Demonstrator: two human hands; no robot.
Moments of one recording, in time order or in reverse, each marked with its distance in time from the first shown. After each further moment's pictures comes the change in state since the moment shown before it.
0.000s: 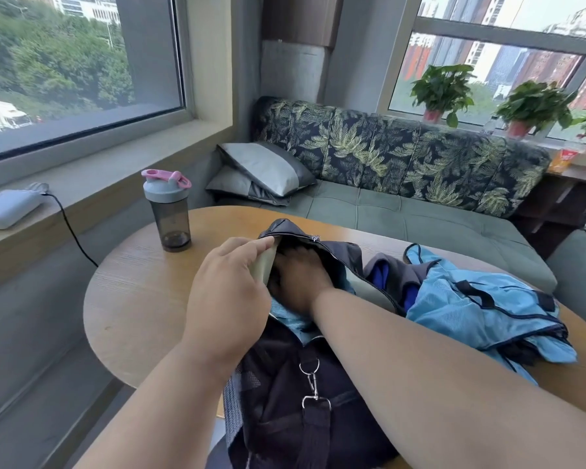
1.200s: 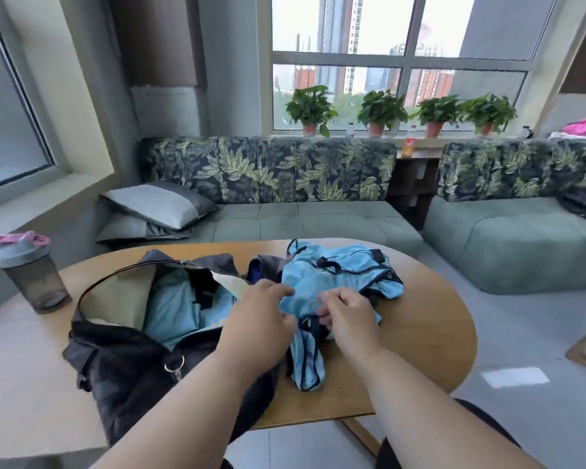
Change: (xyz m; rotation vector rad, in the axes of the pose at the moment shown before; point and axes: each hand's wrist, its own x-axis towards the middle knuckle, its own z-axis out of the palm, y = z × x) left_hand -0.083 0.169 0.118 0.027 -0.530 0.260; right_hand -0.300 0.128 -0.103 1.223 0.496 0.971
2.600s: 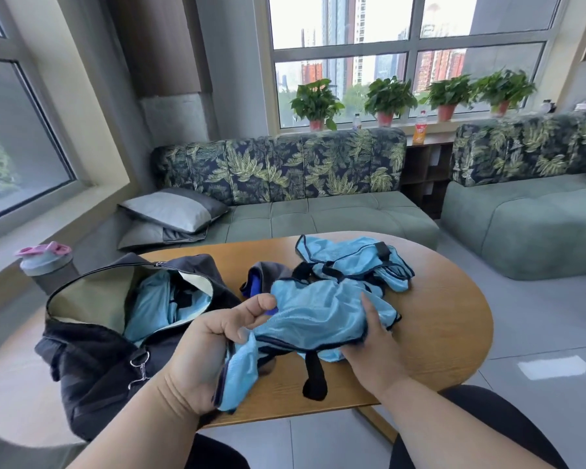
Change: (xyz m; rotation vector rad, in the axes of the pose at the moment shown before) left_hand -0.051 -0.009 -0.057 -1.715 -0.580 -0.382; right_hand -0.014 0.077 -0.035 -0.495 -0.046 -0.115
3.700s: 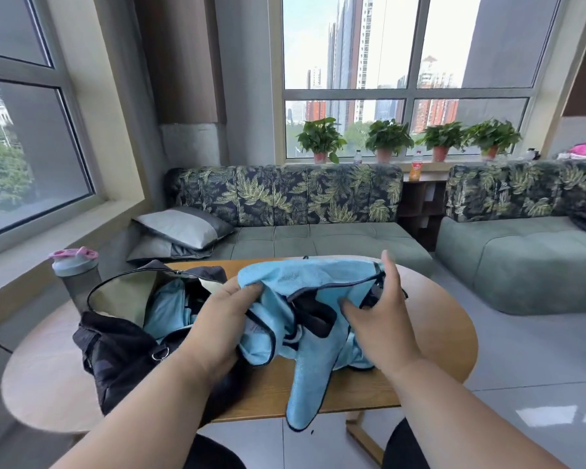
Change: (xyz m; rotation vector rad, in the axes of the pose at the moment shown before) left_hand -0.021 0.012 0.034 0.401 0.430 0.382; right_hand -0.054 -0.116 -0.068 0.336 0.196 -0.194
